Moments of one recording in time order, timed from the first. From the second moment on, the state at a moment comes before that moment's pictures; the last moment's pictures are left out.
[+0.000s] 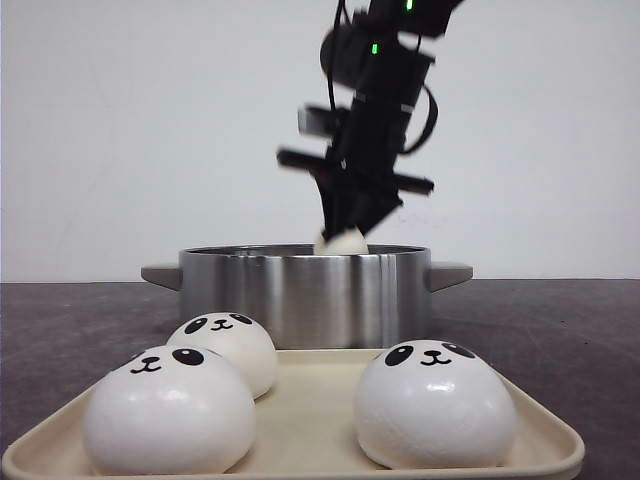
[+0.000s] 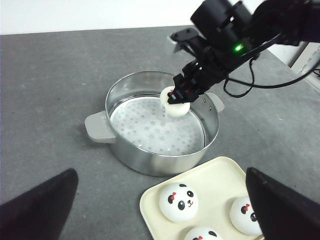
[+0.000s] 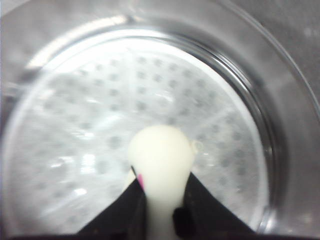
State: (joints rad) left arm -0.39 0.62 1.09 -0.90 0.18 -0.13; right arm 0.52 2.12 1.81 -0.77 -0.07 0.17
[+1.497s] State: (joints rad) left arm -0.39 0.63 1.09 -0.96 0.18 -0.13; right arm 0.50 2.18 1.83 -0.74 -0.07 0.17
